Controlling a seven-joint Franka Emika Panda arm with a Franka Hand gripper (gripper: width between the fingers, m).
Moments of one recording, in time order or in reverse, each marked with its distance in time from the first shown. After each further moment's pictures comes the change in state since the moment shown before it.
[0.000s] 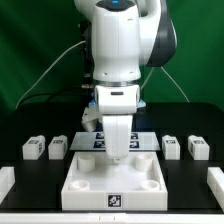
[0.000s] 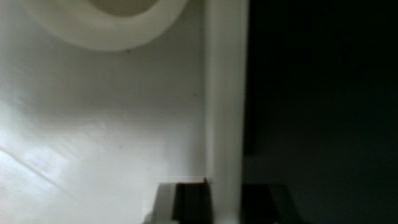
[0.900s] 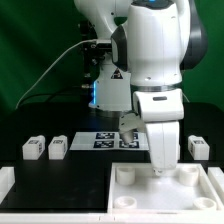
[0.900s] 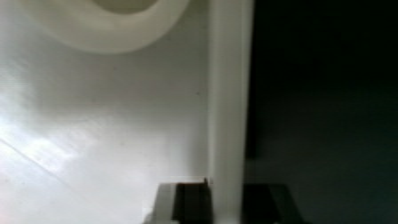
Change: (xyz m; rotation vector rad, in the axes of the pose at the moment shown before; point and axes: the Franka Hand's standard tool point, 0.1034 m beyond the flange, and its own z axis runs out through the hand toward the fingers) arm 0.080 0.057 0.000 -0.045 0.060 0.015
